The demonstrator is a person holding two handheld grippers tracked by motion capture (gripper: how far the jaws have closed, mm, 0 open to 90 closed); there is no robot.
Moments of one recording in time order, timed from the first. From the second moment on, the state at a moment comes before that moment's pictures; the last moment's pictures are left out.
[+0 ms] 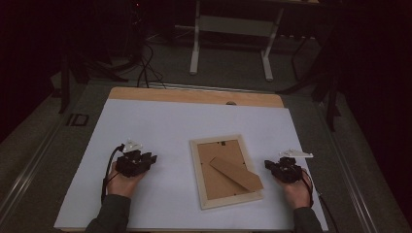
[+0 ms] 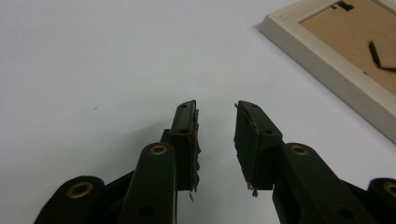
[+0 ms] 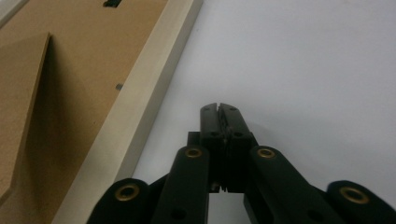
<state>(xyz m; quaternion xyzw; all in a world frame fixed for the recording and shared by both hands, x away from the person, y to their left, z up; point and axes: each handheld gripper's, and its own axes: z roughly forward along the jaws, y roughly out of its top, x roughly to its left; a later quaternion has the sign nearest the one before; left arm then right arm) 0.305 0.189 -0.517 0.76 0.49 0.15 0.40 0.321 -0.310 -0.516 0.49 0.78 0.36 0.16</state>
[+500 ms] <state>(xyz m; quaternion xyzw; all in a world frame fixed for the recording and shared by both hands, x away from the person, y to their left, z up) 0.298 0.171 -0.521 0.78 0.46 0.13 0.41 0.312 -0.296 -0.528 0.46 0.81 0.34 0.15</state>
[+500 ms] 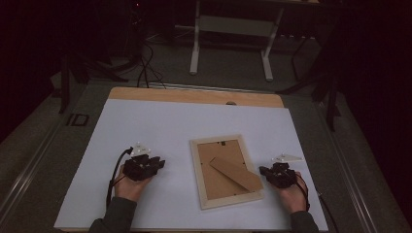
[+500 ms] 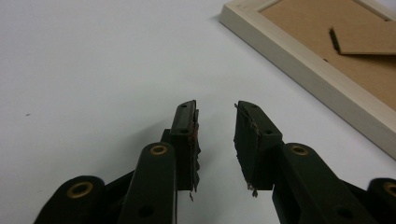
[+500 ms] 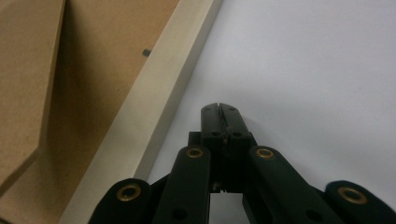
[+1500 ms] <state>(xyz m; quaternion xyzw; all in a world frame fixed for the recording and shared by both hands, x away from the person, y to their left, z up) 0.297 0.136 -0.526 0.80 0.43 0.11 0.41 0.309 -0.290 -0.529 0.44 0.81 0.36 0.11</state>
